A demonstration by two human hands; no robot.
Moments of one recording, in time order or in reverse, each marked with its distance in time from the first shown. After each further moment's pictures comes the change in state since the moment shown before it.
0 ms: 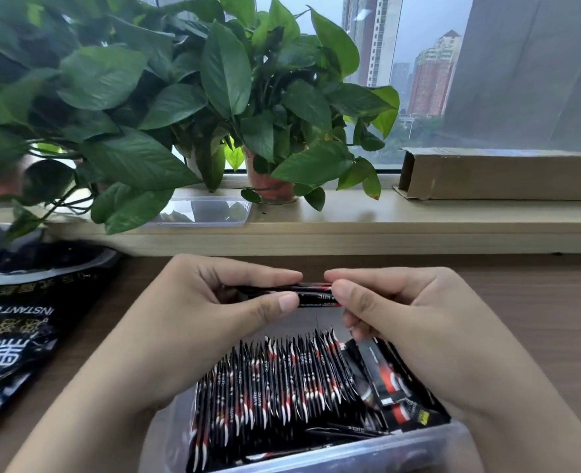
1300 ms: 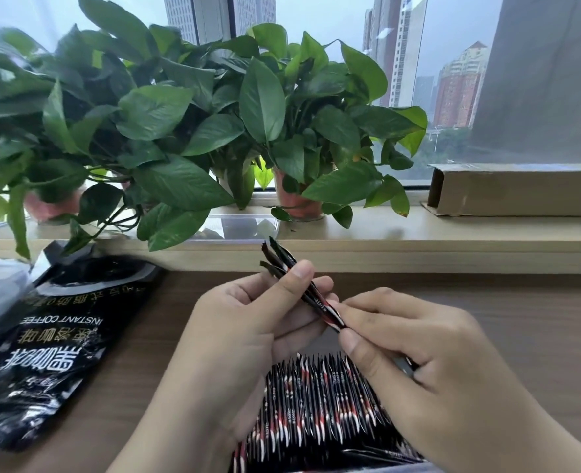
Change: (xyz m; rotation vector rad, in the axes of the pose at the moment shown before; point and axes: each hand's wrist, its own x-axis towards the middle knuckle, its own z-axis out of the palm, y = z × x) left_hand -0.003 0.011 0.022 -0.655 0.231 -0.226; right_hand 0.002 0.019 0.020 -0.506 -0.005 -0.687
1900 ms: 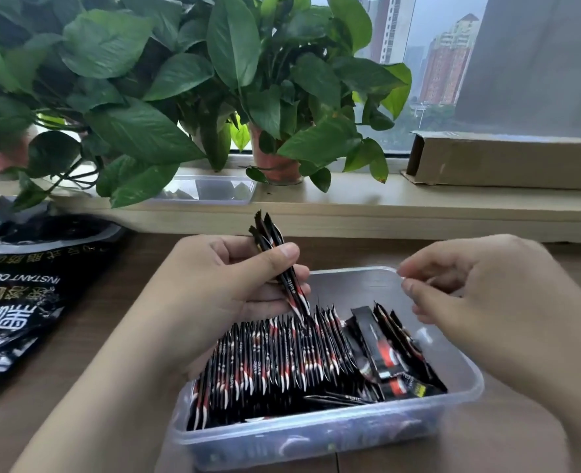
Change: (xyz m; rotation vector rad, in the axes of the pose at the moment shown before) left_hand 0.005 -0.009 -0.011 0.292 -0.104 -0.039; right_hand -0.005 0.007 -0.061 -0.379 -0.074 0.500
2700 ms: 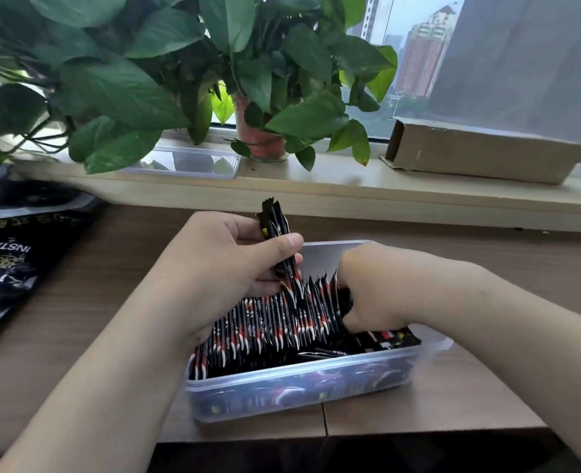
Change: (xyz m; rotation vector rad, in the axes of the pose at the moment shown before) left_hand 0.007 -0.017 -0.005 0.148 -0.048 0.009; right_hand 0.031 -0.031 0.047 -0.735 -0.729 -0.123
